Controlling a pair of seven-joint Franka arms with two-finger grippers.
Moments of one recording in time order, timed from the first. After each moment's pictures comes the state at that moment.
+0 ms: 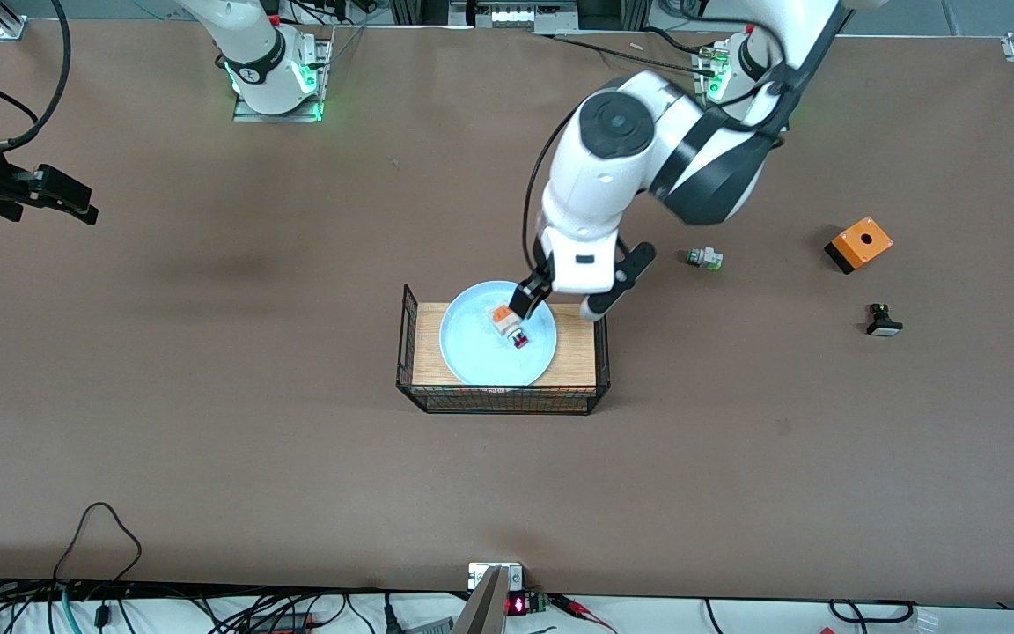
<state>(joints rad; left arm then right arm) -0.46 0.55 -0.26 -1.36 0.08 2.06 -1.60 0.07 -0.01 -0.10 -1.66 -0.02 1.61 0.00</state>
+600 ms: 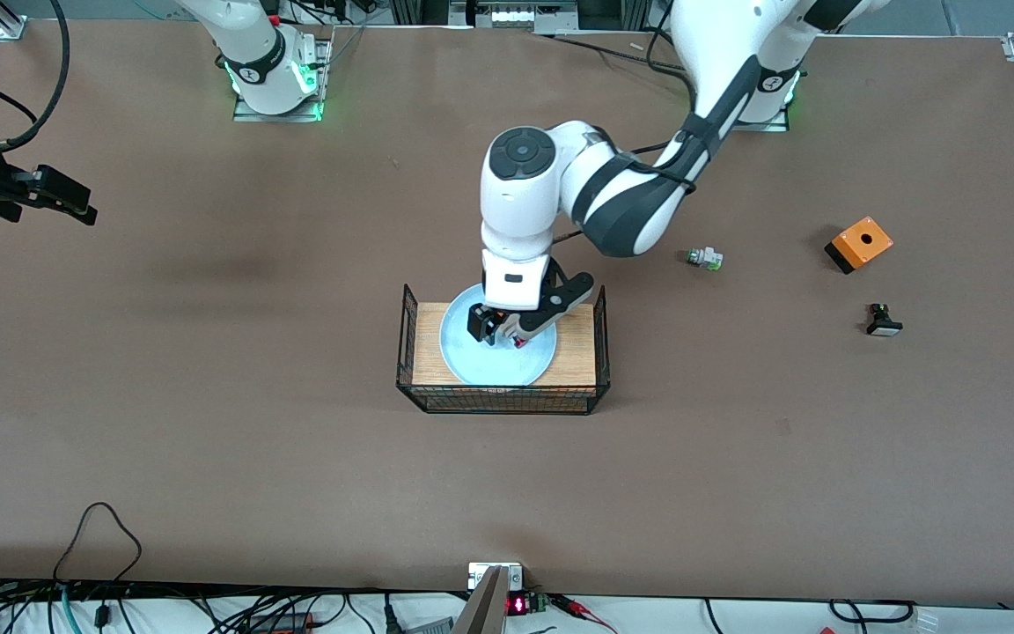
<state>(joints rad) -0.56 0.73 -0.26 -1.27 0.36 2.15 -1.62 0.07 -0.01 -0.10 -1.66 -0.02 1.62 0.00</state>
